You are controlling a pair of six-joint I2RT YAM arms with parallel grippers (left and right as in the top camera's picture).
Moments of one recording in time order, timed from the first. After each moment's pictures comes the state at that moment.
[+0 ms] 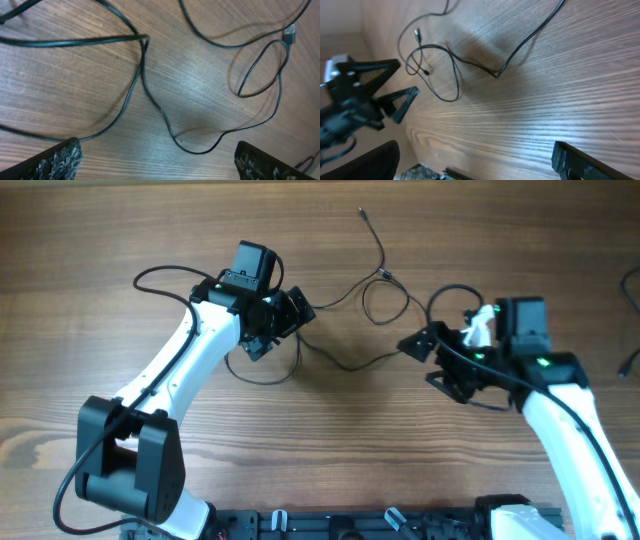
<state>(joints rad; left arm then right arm) -0.32 1.73 1.27 -0.77 0.26 -0.87 0.07 1.27 0.87 -0.73 -0.65 0.73</state>
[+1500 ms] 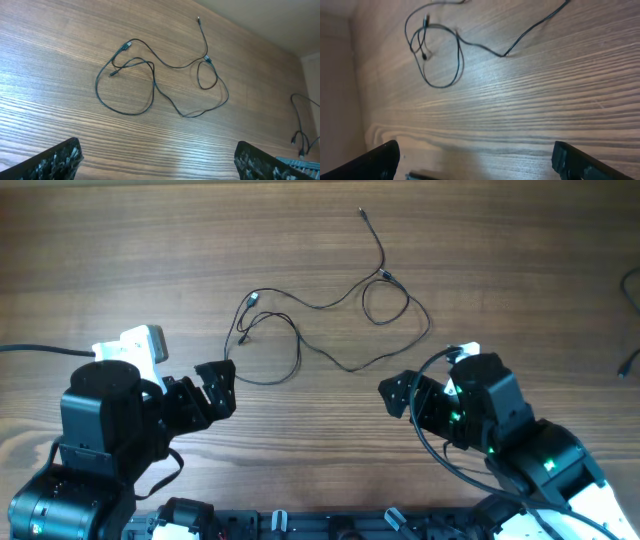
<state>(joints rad) -0.22 0.80 1.26 -1.19 0.07 -0.52 0.54 0.84 0.87 -0.88 -0.15 0.95</state>
